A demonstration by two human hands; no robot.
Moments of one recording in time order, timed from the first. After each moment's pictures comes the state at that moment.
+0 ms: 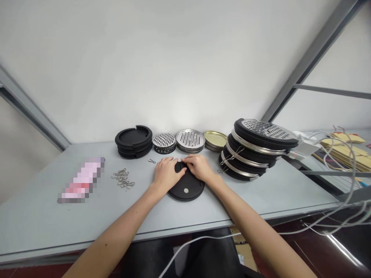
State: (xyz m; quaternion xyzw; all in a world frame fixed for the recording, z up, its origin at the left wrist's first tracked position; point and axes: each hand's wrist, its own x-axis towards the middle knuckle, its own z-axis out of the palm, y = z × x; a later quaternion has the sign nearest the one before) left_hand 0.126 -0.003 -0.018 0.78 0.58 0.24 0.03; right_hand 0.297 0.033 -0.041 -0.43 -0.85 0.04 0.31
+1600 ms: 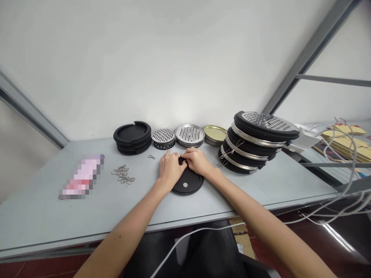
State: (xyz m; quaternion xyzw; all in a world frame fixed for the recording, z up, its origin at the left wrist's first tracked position) left_hand 0.143 0.000 -0.023 0.76 0.60 0.25 0.04; right_hand 0.291 0.034 -0.040 -0.42 -0.86 0.01 0.28
